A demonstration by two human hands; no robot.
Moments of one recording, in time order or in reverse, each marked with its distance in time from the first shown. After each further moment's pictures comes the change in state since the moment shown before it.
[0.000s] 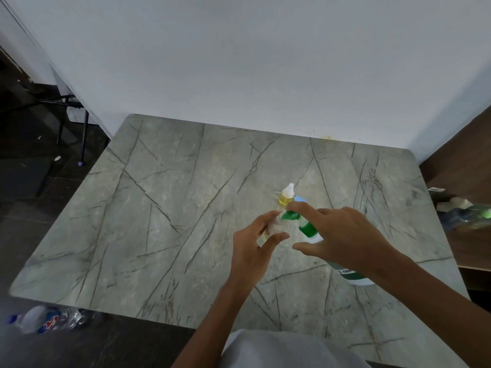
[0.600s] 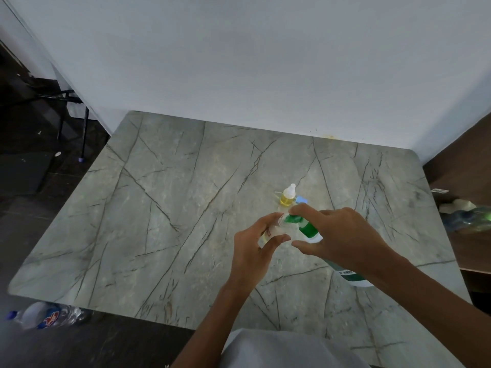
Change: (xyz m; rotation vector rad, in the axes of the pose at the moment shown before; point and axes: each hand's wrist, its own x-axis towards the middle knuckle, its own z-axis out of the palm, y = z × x) left_hand 0.005 -0.006 0.002 0.006 -0.006 -0.007; right_hand 0.008 0.007 0.010 0.048 0.036 0.004
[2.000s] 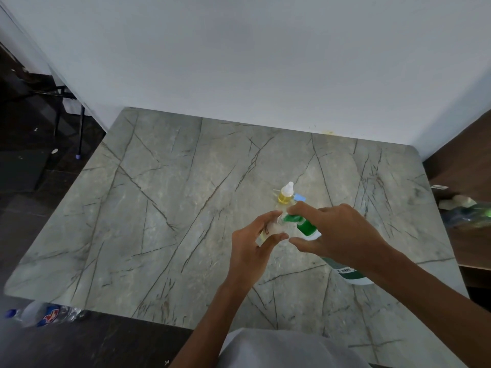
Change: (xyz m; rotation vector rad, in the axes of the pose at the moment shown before) left_hand 0.006 -0.003 0.005 0.005 0.003 -0.003; right_hand 0.007 0.003 -0.009 0.055 -0.067 0.012
